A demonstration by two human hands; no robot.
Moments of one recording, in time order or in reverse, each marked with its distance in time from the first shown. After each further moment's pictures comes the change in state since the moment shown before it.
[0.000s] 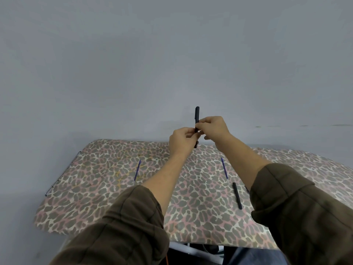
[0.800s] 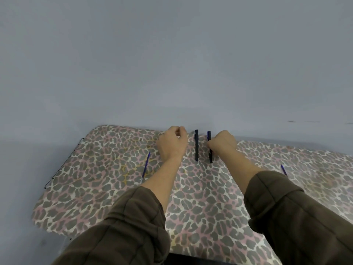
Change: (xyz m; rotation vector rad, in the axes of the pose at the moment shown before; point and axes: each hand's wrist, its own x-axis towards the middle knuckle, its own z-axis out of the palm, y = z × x) left_hand 0.044 -0.089 -0.028 0.340 0.290 -0.081; right_hand 0.057 0.079 0.076 -0.560 0.005 0.299
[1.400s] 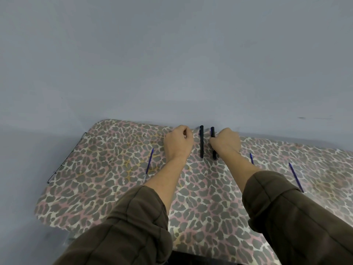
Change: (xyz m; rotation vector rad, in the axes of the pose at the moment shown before) left_hand -0.004 -0.011 0.005 0.044 -0.095 0.071; right_hand 0.000 0.004 0.022 -0.042 0.133 -0.056
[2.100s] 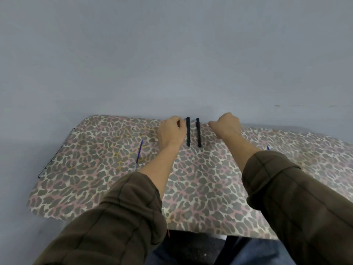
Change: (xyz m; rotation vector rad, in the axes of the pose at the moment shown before) left_hand -0.016 0.025 -0.006 0.016 -0.071 0.023; right_hand -0.013 0.019 -0.065 0.047 -0.016 -0.024
